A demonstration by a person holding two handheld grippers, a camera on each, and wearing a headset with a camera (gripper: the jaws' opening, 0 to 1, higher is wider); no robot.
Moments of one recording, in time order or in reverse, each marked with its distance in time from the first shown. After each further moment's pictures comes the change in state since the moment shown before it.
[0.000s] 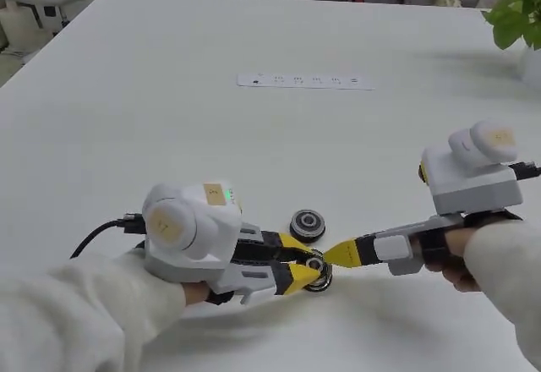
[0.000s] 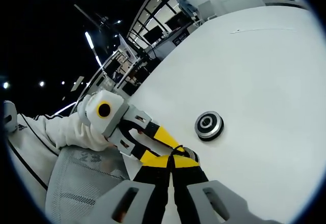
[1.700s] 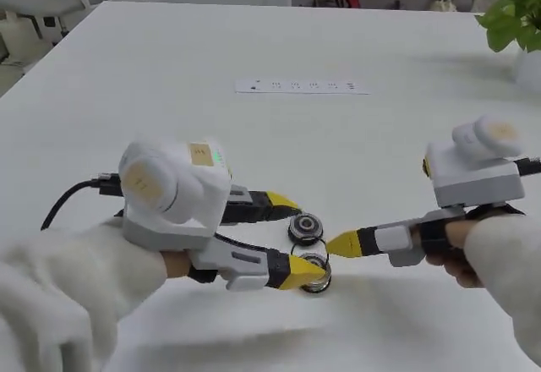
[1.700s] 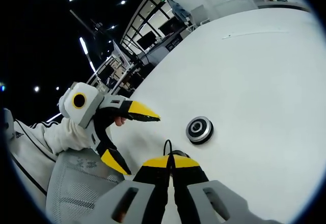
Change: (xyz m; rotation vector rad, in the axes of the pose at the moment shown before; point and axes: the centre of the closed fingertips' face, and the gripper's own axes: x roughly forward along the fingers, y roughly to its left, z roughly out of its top) left arm -0.028 -0.001 0.050 0.060 -0.002 -0.007; right arm -0.011 -0.014 -0.006 0.015 0.043 -0.084
